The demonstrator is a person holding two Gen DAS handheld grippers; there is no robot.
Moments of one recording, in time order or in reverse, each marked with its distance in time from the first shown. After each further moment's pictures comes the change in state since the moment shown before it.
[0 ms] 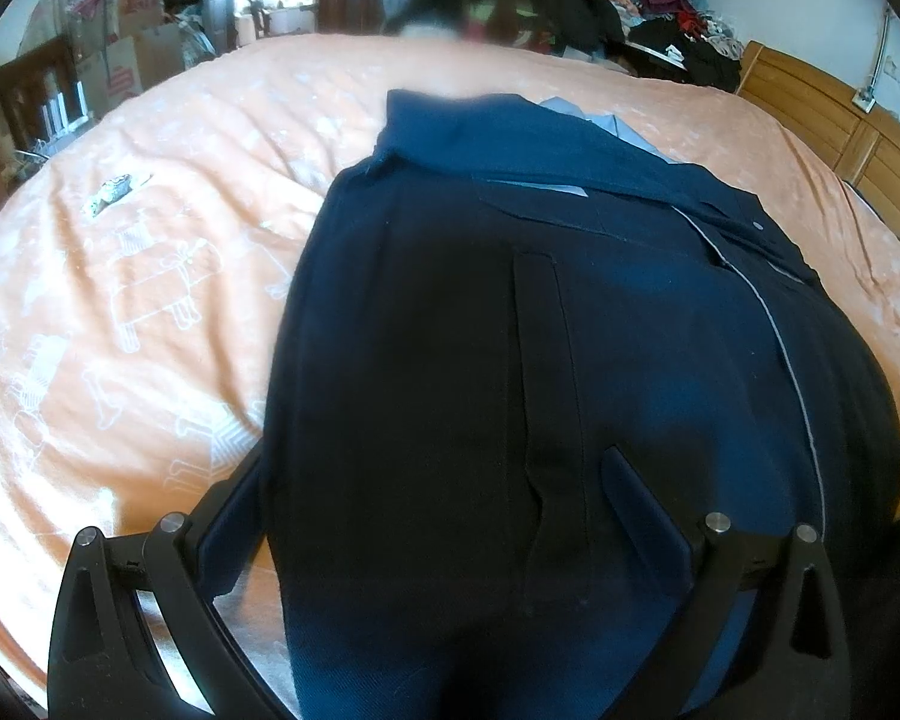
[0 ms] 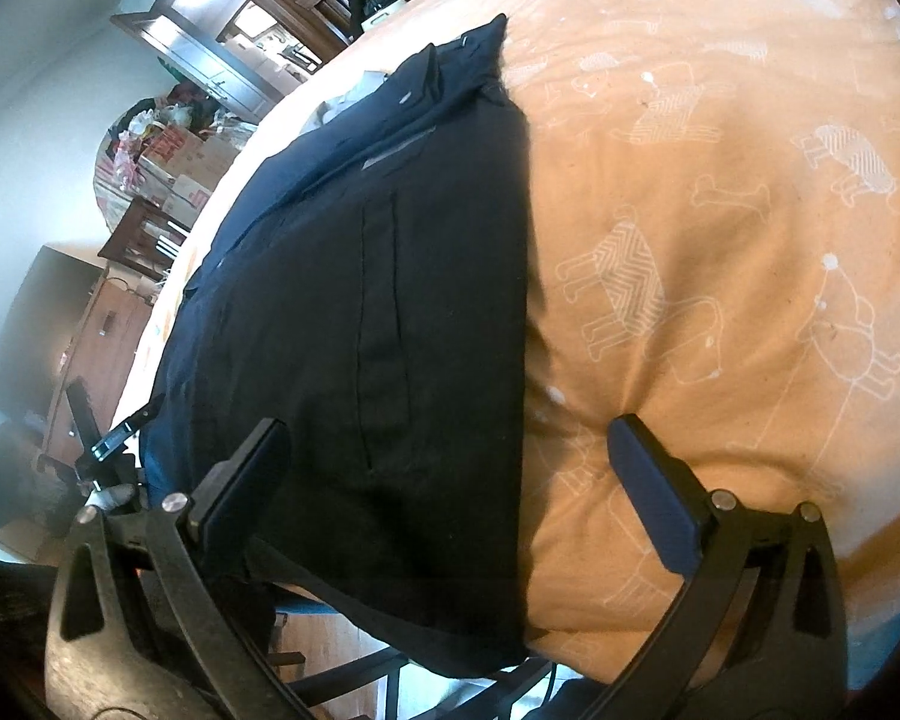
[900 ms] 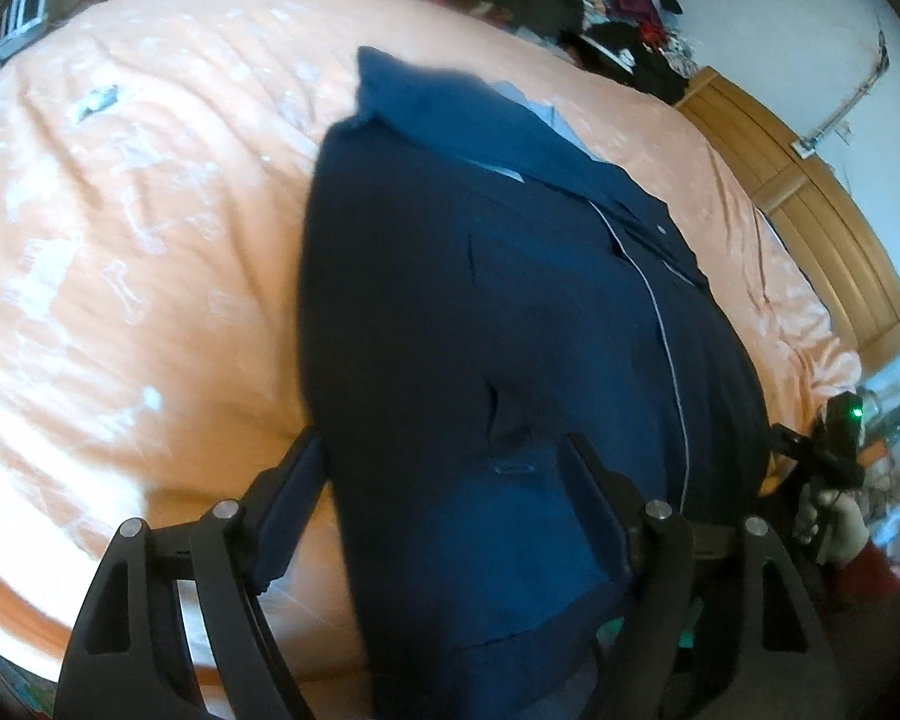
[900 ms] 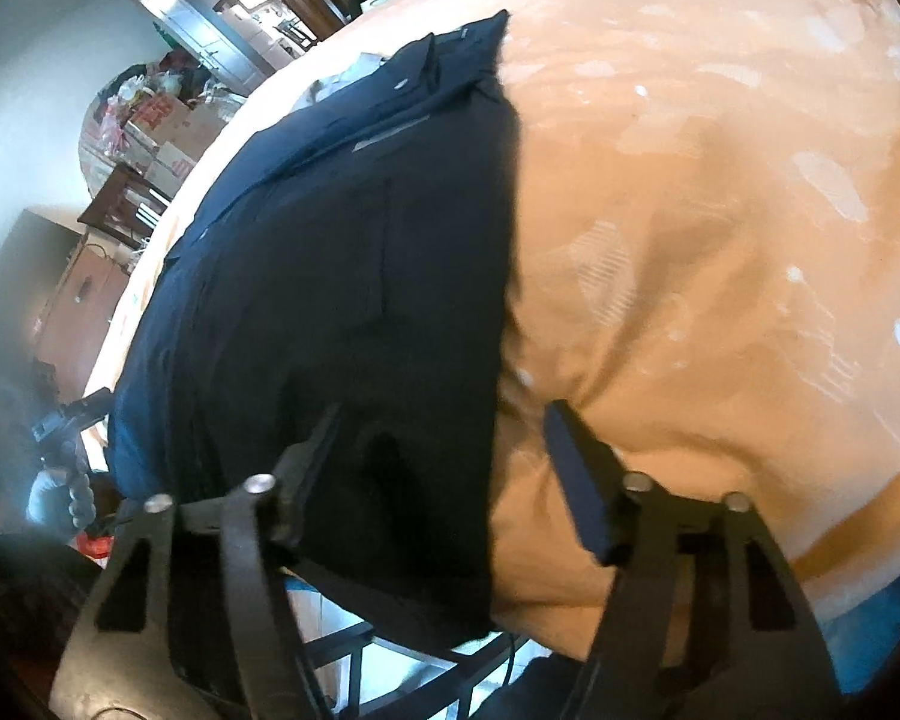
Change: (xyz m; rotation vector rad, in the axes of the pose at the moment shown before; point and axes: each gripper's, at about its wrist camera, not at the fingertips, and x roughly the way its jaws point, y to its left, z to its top) left arm -0.046 0.044 -0.011 -0.109 0.139 -0.319; right arm -0.011 0.000 0.000 -0.052 0.040 -0.065
